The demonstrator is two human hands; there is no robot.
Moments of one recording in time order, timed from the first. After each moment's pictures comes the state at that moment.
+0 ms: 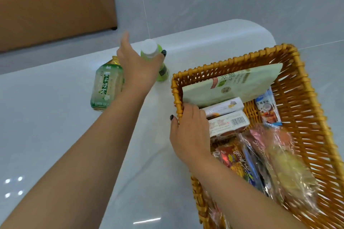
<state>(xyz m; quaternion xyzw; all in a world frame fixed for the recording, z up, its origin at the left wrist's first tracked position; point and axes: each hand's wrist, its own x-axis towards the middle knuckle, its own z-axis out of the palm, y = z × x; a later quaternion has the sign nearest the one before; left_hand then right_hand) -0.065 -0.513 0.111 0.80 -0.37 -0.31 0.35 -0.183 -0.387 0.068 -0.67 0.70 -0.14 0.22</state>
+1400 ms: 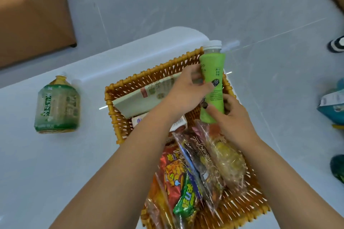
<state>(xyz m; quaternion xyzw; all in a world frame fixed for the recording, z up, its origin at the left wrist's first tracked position) -0.291 -0.485 0.137 0.56 -0.44 -0.66 0.25 -0.414 -0.413 0.113 -0.41 0.72 -0.28 0.49</state>
